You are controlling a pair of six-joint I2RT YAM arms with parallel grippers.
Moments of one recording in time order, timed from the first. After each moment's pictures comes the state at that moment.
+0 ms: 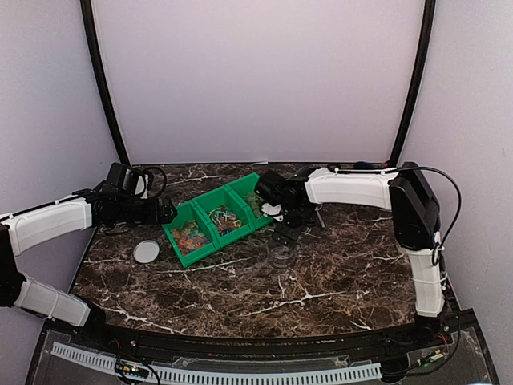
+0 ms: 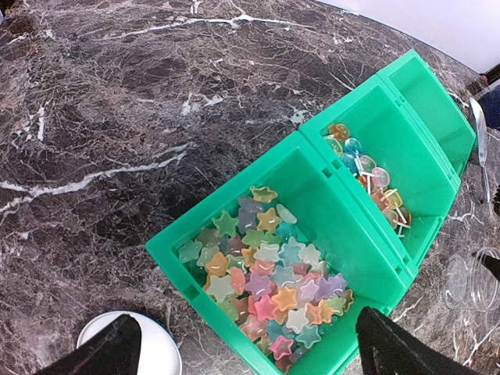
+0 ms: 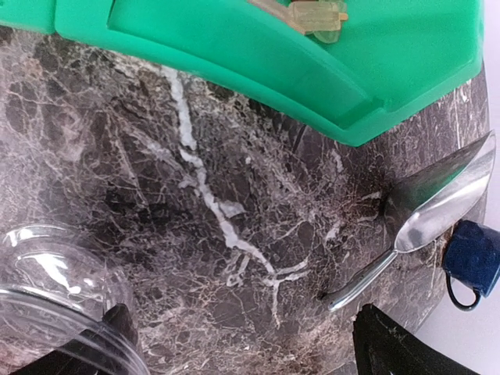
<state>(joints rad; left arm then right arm) -0.33 1.26 0.81 -0.36 0.01 -0.38 0.87 2.14 1.72 -0.95 0.42 -0.19</state>
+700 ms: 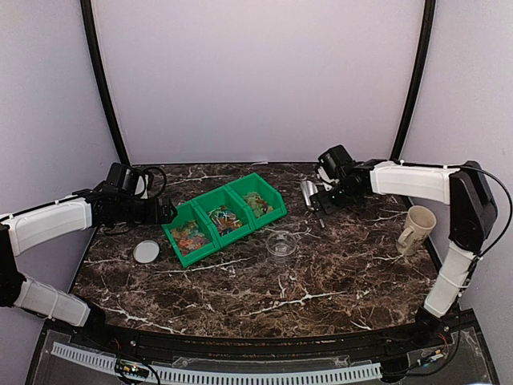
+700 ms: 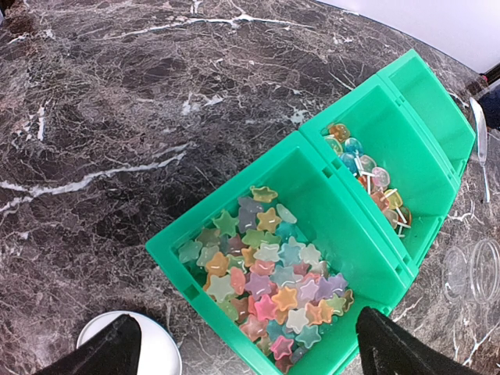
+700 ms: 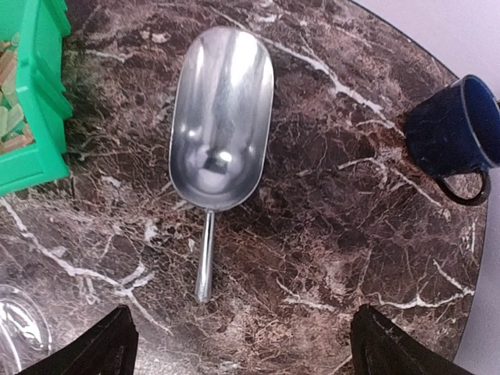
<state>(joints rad) -0.33 1.26 0.81 -0.36 0.01 -0.38 0.59 1.76 1.32 -0.55 0.31 0.07</state>
